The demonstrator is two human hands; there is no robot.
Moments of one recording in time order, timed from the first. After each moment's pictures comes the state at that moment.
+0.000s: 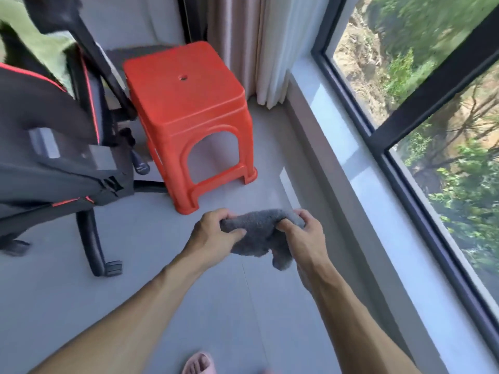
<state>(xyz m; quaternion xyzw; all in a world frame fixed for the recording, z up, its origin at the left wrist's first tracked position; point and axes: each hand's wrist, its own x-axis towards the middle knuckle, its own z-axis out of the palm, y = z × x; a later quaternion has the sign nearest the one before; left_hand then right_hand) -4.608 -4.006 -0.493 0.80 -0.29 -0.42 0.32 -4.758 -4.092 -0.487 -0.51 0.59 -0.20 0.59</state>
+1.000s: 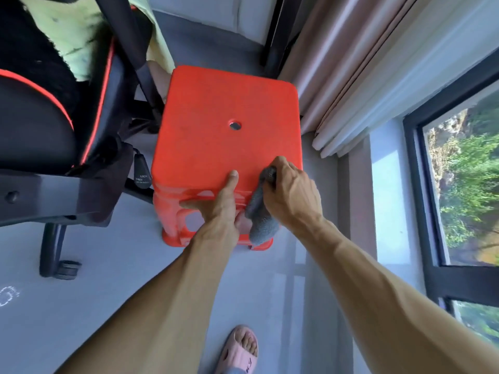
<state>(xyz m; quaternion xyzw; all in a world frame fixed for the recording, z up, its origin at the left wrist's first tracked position) -4.445 -4.247 -0.596 0.54 0.40 -0.27 0.69 -4.499 -4.337 -0.529 -0.93 0.29 0.01 0.21</state>
